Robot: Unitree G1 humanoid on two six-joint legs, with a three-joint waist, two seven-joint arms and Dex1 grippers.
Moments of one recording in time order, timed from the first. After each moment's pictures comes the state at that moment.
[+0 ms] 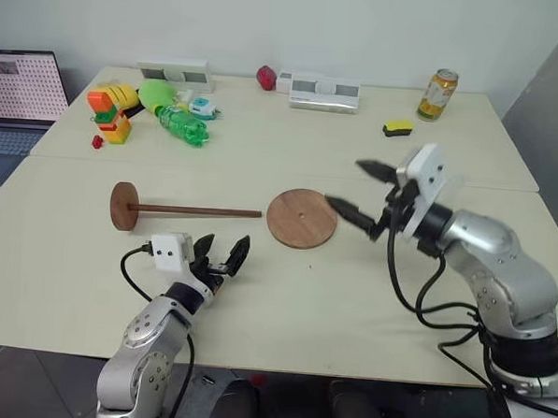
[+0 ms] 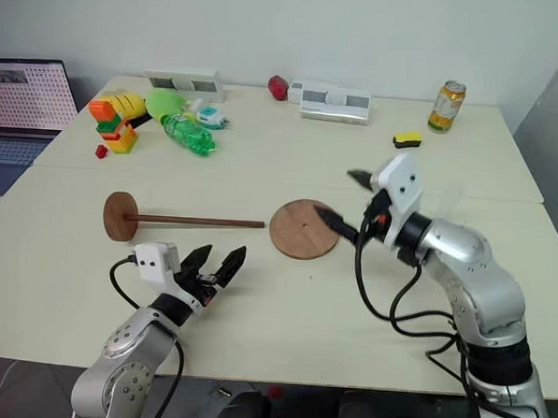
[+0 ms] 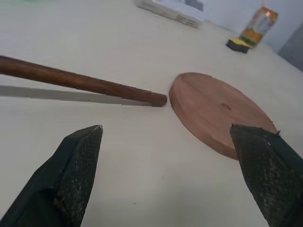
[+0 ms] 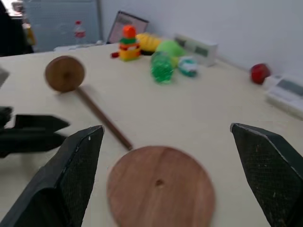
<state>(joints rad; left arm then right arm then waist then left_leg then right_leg) 0.09 0.08 0.20 -0.46 -0.66 0.51 -0.16 -0.42 -0.53 0.06 -0.44 0.49 0.64 0.67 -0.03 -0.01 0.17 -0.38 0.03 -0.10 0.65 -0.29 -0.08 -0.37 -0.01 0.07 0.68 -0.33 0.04</state>
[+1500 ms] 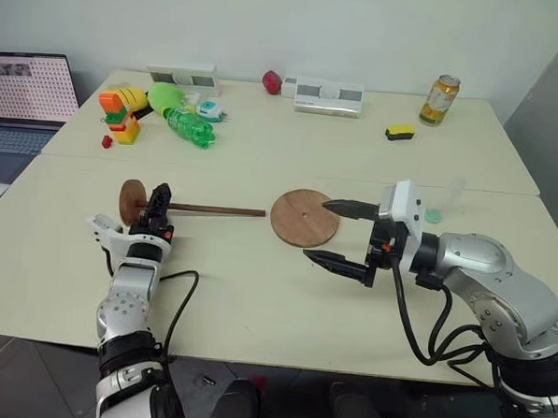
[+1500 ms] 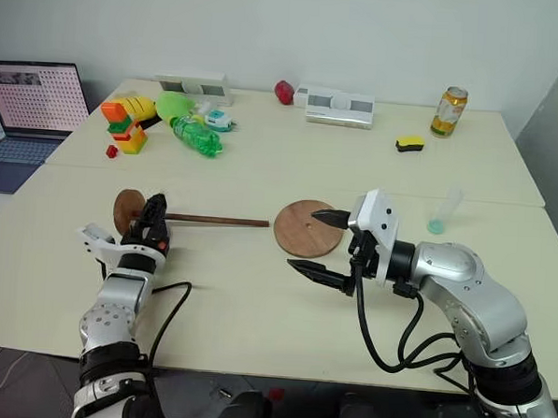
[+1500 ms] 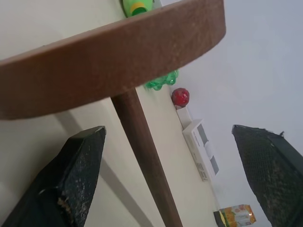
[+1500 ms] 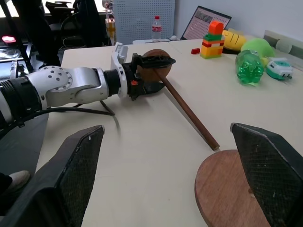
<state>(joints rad) -0.41 0.19 0.62 0.36 -1.11 0.38 -0.23 -0.43 -0.57 0.10 -0.54 0.58 0.69 0.77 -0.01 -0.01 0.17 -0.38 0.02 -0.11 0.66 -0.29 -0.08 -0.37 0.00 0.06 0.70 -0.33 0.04</state>
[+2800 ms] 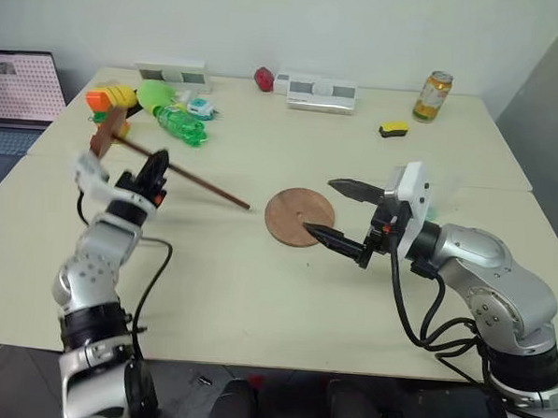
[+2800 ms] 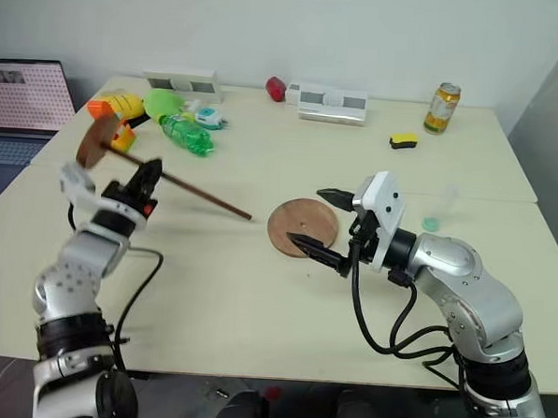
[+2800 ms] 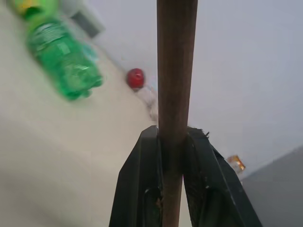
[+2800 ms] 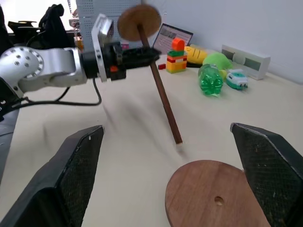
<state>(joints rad) -0.56 0.44 0.47 0.15 -1.02 0.61 -0.30 -0.41 -0.50 0.06 -0.56 0.57 0.68 0.64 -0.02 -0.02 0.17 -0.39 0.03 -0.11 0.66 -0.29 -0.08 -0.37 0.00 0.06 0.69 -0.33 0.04</state>
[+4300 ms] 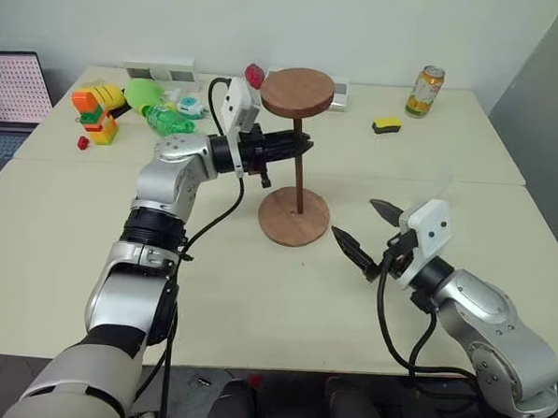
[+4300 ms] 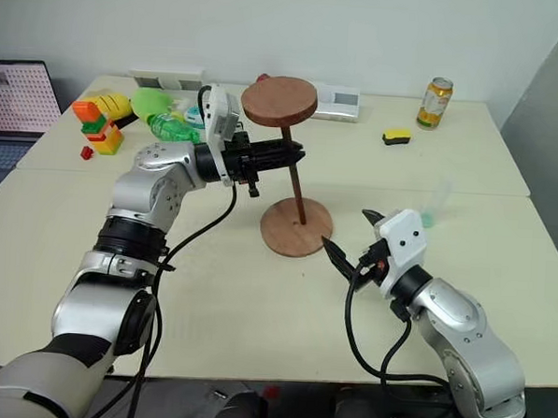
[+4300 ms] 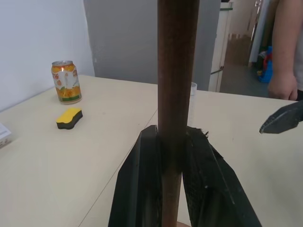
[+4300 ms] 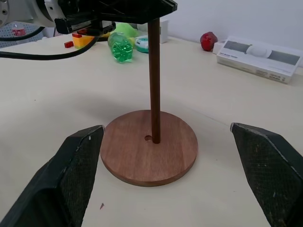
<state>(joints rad) -0.99 0.42 -0.03 0.54 -0.38 0.24 -1.15 -0.15 -0.43 0.03 -0.74 0.42 0.70 0.34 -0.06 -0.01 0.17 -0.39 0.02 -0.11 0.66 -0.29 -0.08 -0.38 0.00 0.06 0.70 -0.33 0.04</state>
